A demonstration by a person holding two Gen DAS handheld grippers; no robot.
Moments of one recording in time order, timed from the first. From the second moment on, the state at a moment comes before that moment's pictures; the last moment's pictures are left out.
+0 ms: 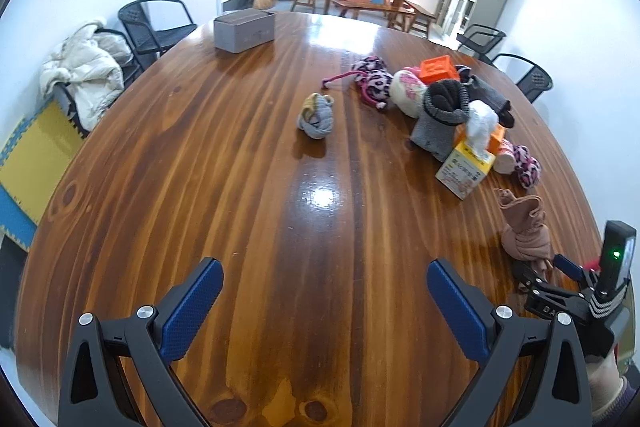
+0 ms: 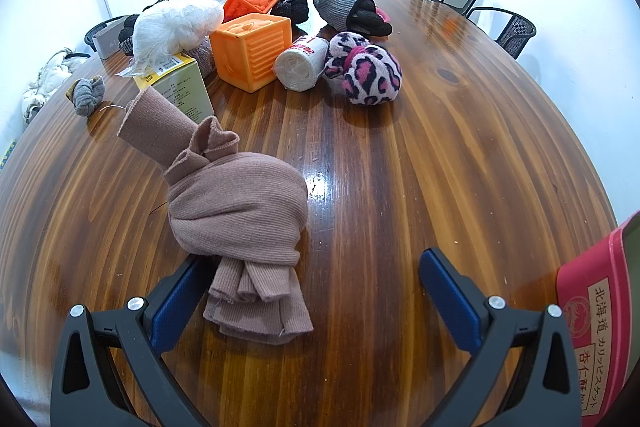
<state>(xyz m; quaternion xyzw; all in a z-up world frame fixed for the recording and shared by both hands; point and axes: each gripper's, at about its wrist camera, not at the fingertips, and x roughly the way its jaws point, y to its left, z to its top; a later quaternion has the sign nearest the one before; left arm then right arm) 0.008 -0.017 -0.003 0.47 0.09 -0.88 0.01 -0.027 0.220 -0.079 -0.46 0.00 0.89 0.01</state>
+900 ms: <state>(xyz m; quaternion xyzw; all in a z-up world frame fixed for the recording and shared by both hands) -0.064 -0.049 -0.007 0.46 0.02 -0.89 -0.01 -0.038 0.216 -0.073 -0.50 0.00 0.86 0.00</state>
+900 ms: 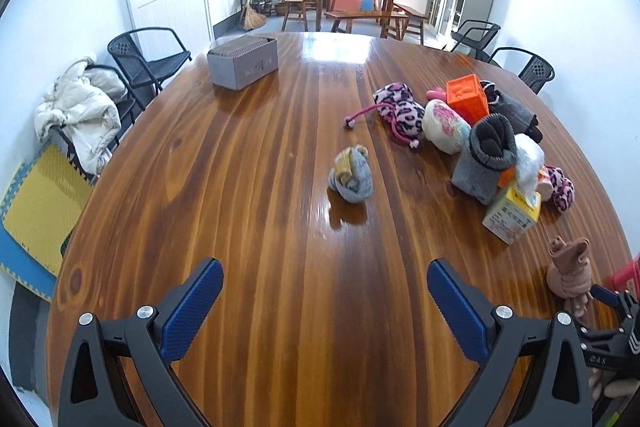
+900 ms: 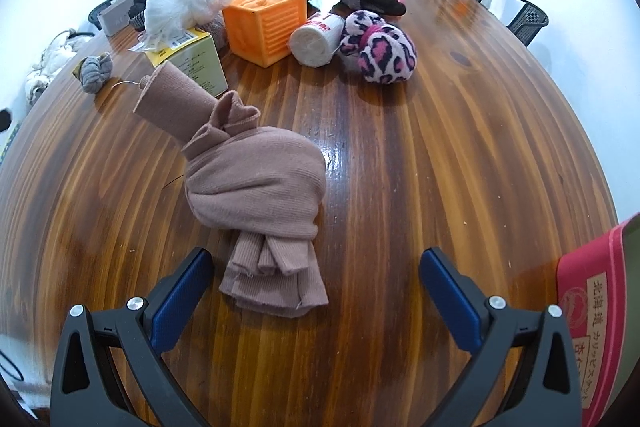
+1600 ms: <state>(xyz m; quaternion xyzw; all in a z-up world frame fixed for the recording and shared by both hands) -0.185 -0.031 -0.057 0.49 0.04 -0.87 -0.03 -0.015 0.208 -0.029 -0.49 0.05 0.87 0.05</state>
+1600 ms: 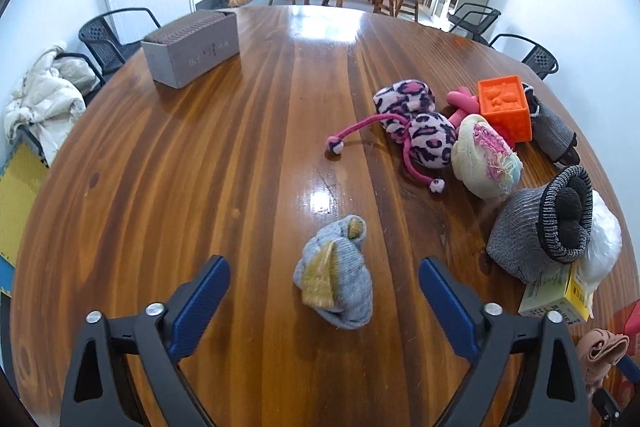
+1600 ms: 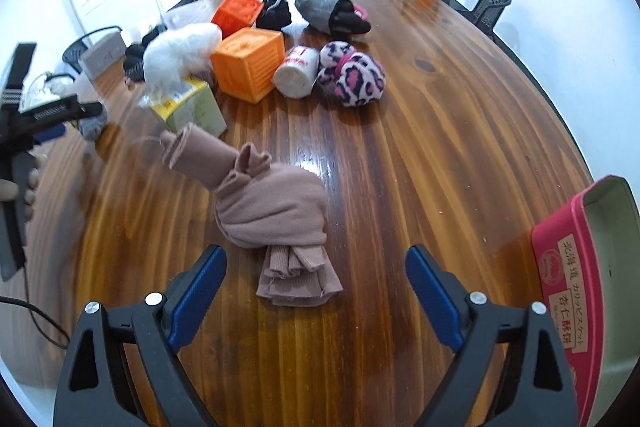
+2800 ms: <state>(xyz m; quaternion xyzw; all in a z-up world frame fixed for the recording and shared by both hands) -0.091 0.054 0.028 0.46 -0.01 -0.88 -0.09 -0.041 0.217 -0.019 -0.50 0.05 0.87 -0.03</state>
